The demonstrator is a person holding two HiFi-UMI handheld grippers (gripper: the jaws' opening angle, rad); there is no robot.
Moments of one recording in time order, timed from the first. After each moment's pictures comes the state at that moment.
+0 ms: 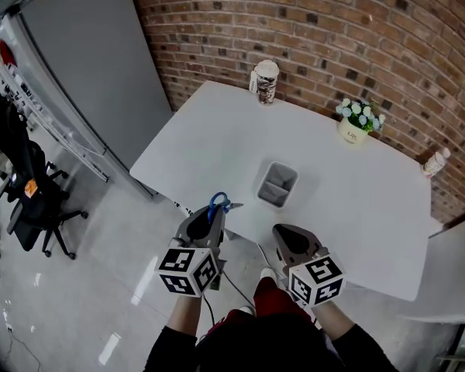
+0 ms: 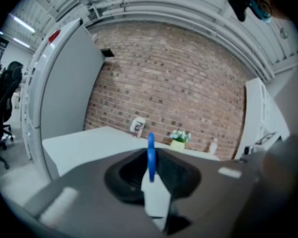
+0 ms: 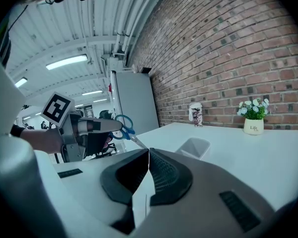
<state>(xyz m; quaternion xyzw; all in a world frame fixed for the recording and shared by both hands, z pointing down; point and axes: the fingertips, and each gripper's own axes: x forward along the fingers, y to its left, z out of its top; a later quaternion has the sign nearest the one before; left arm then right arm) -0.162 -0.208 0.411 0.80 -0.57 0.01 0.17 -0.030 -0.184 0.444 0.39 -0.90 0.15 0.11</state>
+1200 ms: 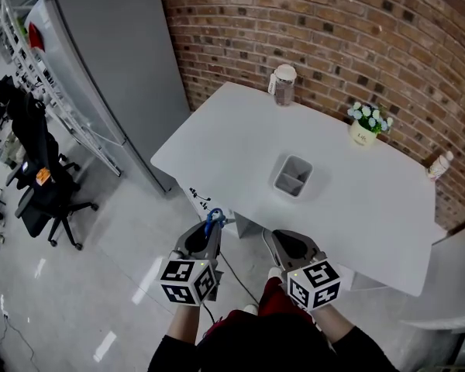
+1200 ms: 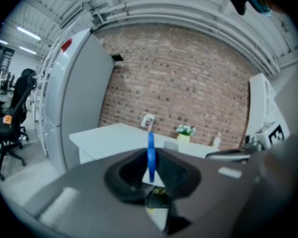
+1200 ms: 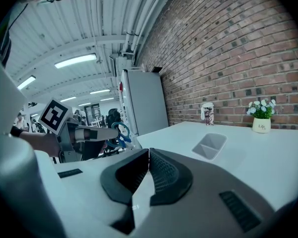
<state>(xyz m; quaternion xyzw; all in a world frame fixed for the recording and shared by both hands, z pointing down) -0.211 -0.120 0.429 0.77 -0.61 0.04 0.18 -0.072 -0.119 0.442 0.35 -0.92 0.14 0.12</state>
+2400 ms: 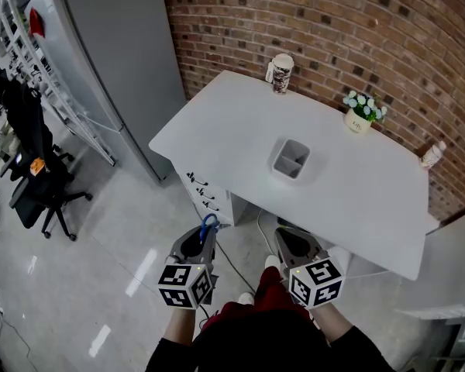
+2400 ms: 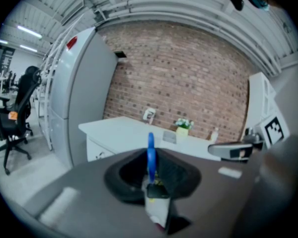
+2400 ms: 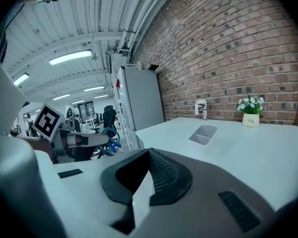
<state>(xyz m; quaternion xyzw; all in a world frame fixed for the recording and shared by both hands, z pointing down) -0.220 -0.060 0.458 0.77 -0.61 0.05 0.20 -0.061 -0.076 0.454 0.38 -0.90 0.14 0.13</state>
